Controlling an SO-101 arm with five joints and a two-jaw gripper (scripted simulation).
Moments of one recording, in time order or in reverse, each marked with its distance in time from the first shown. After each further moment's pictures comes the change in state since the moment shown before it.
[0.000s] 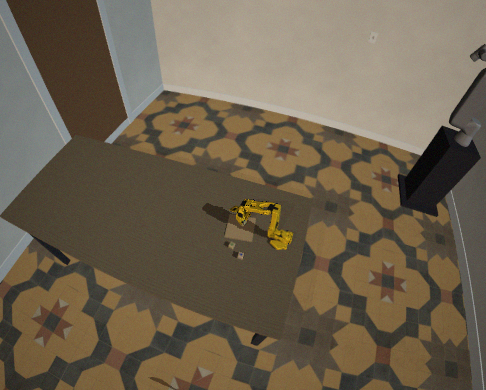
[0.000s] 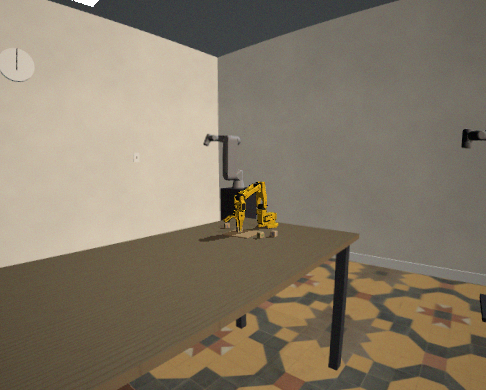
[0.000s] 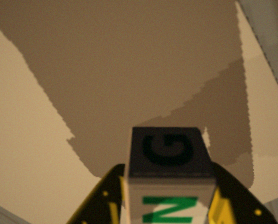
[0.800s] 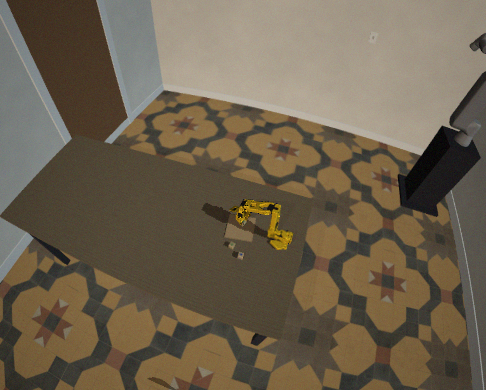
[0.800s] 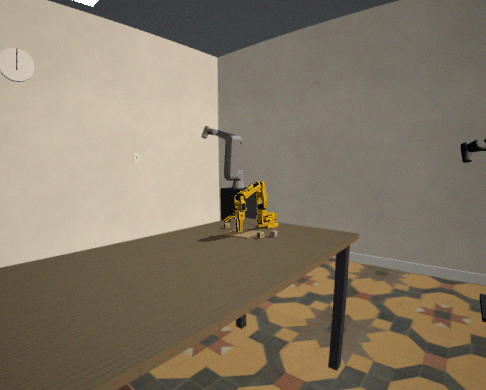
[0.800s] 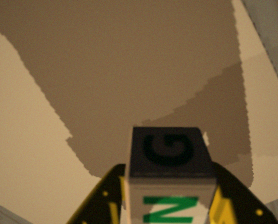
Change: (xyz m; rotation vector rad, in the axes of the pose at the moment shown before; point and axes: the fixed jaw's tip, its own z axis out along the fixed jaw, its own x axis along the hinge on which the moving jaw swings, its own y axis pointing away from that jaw) arm 0.000 0.001 0.000 0.000 0.000 0.000
